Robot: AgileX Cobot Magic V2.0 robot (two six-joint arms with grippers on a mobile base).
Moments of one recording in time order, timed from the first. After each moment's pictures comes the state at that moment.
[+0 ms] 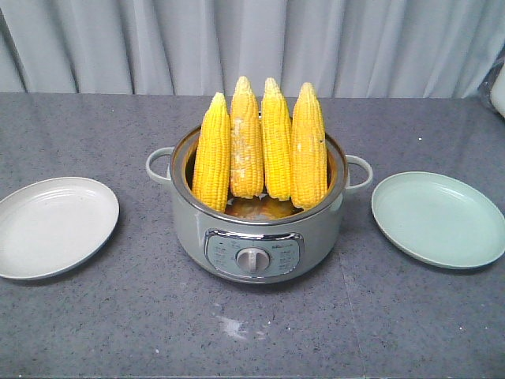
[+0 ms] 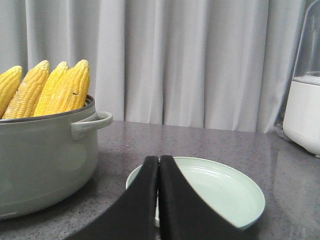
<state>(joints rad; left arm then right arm) -0.09 -0.01 0.03 0.00 -0.04 0.00 0.10 -0.01 0.03 -0.06 -0.03 0.02</state>
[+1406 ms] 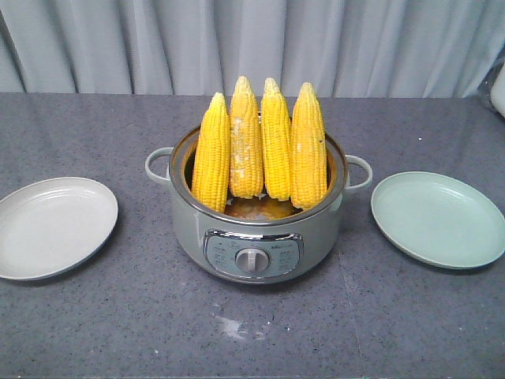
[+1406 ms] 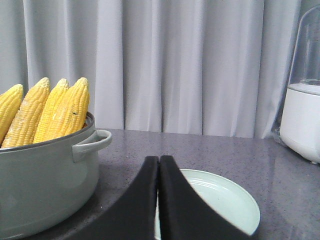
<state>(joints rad) -0.09 0.16 -0.28 -0.01 0.12 -0.01 0.10 0.03 -0.14 -0.04 0.12 0.02</state>
